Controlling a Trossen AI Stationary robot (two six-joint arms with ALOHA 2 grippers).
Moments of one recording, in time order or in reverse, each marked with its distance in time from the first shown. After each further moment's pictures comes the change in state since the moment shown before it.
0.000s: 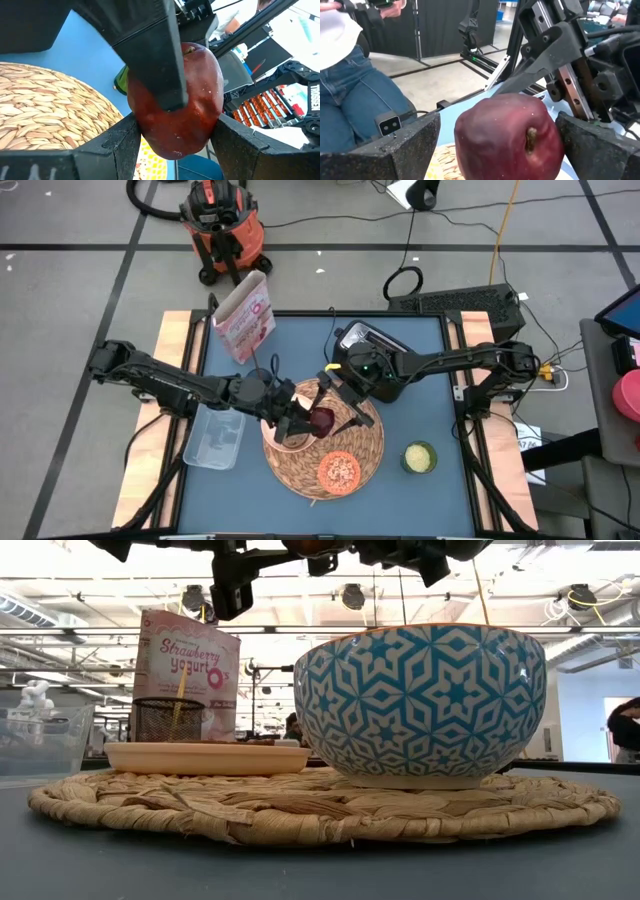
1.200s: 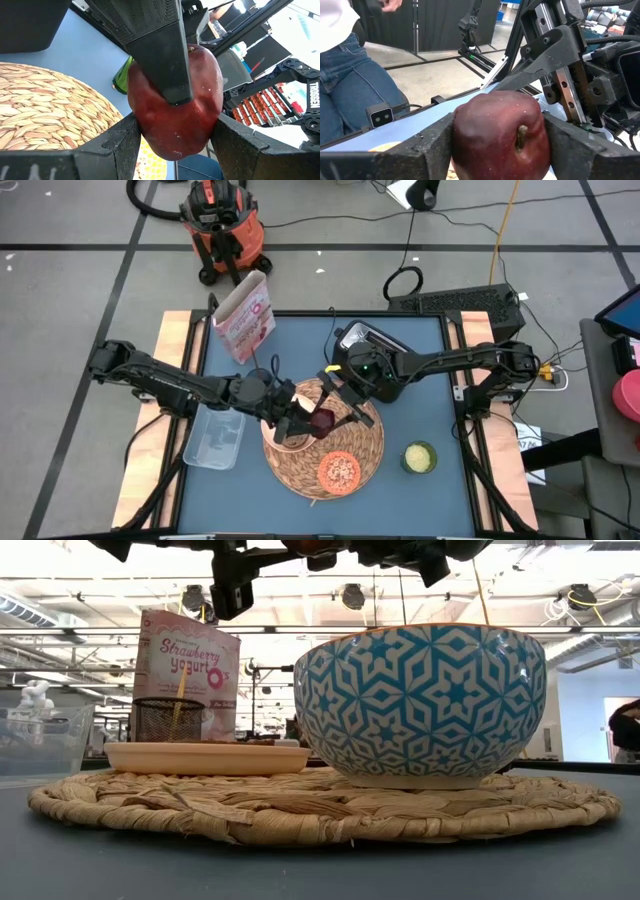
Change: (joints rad) left arm -0.001 0.000 0.000 0.002 0.005 0.008; right arm 0.001 0.000 0.000 -0.006 0.004 -0.090
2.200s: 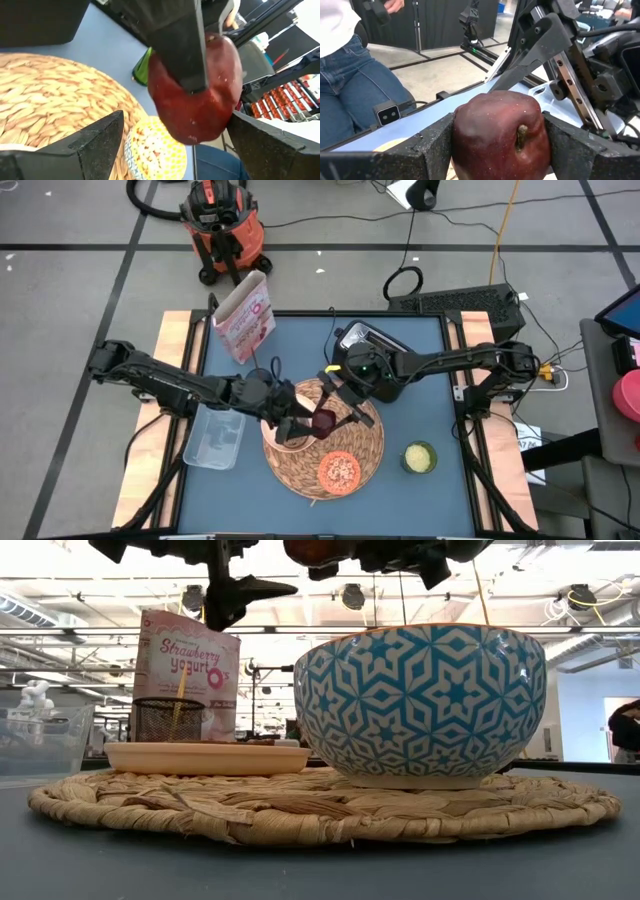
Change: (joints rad) left arm 0.001 -0.004 0.001 -0.110 -0.035 0.032; right arm 0.000 -0.001 0.000 -0.024 -0.002 0.045
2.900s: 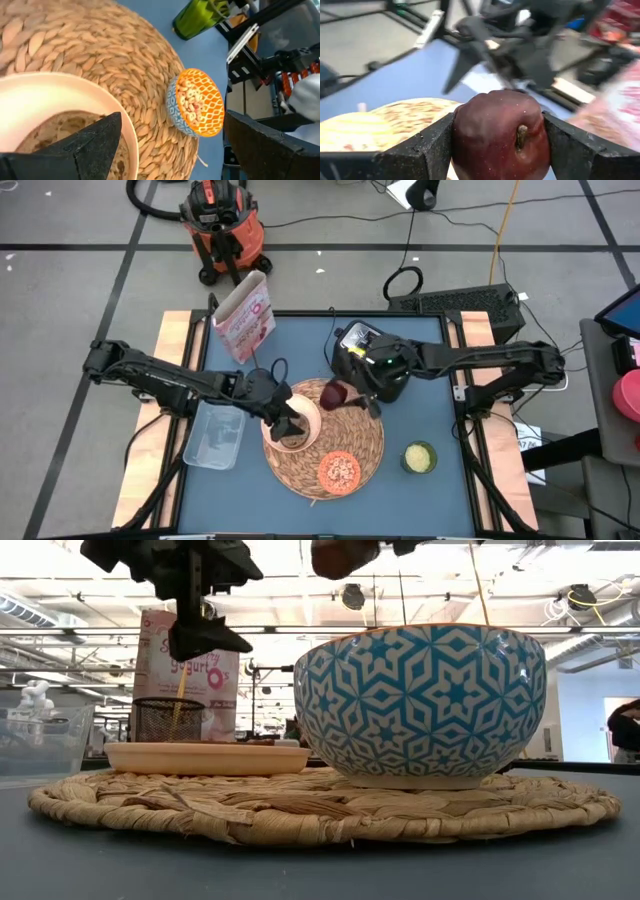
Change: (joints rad) left arm 0.044 -0.041 -0.003 -0.310 0.088 -0.007; right arm 0.000 -0.232 0.001 -0.311 0.445 -0.076
